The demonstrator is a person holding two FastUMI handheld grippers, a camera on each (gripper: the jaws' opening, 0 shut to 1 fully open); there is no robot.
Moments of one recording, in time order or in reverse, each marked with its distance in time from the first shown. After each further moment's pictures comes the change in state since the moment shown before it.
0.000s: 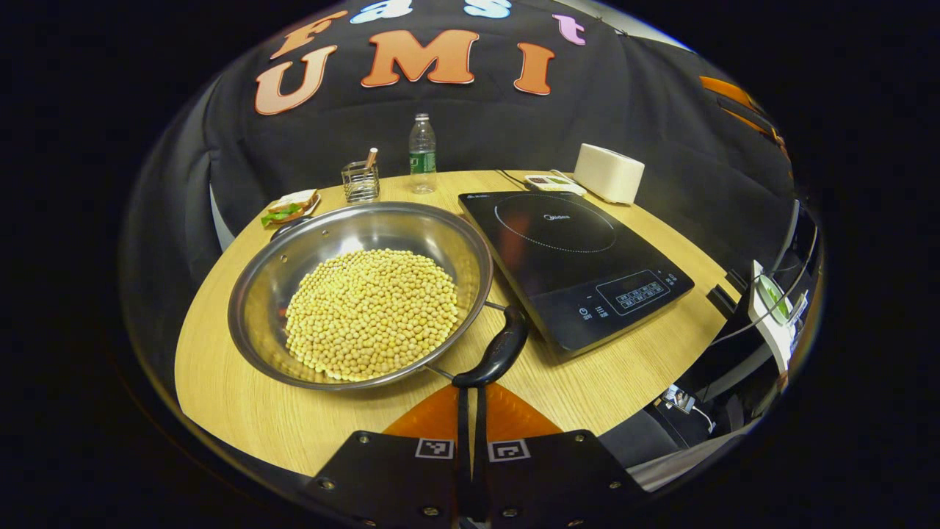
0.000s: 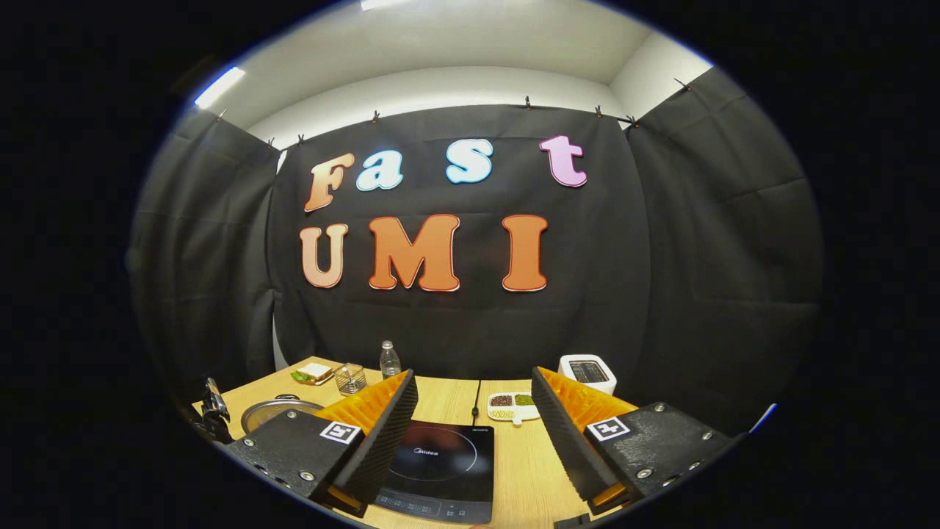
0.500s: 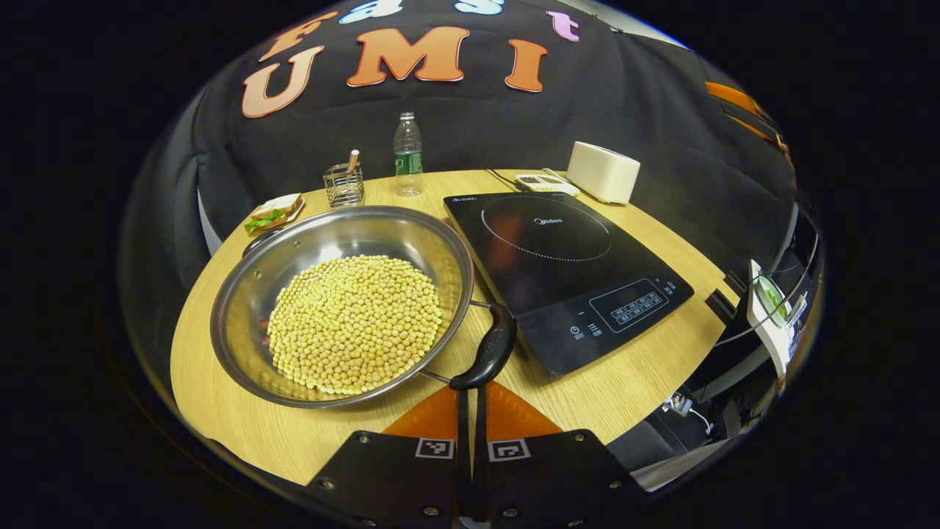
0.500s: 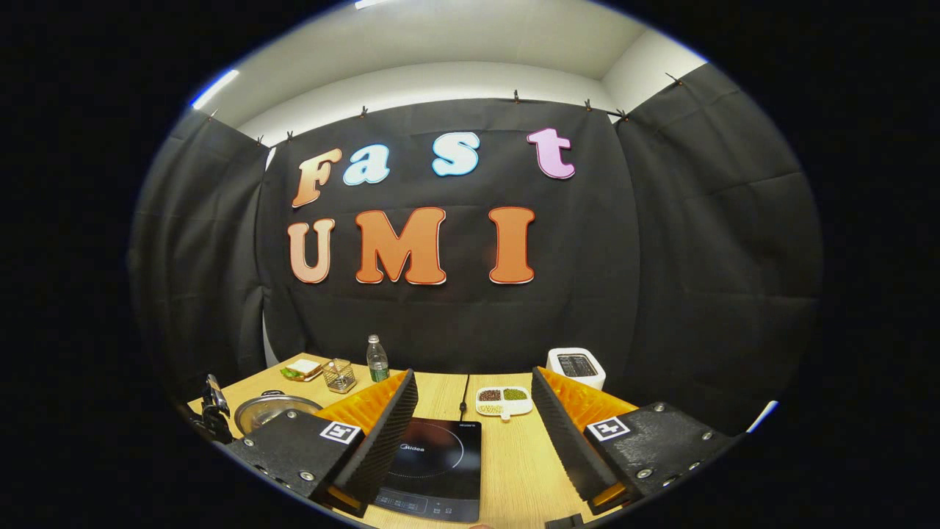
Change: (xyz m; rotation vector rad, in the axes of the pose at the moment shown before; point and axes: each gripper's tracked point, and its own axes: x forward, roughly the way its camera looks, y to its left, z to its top) left arm 0.028 -0.013 0.017 -0.001 -0.001 -0.027; right arm 0.006 -0.017 -0.011 0.008 0.021 -0.032
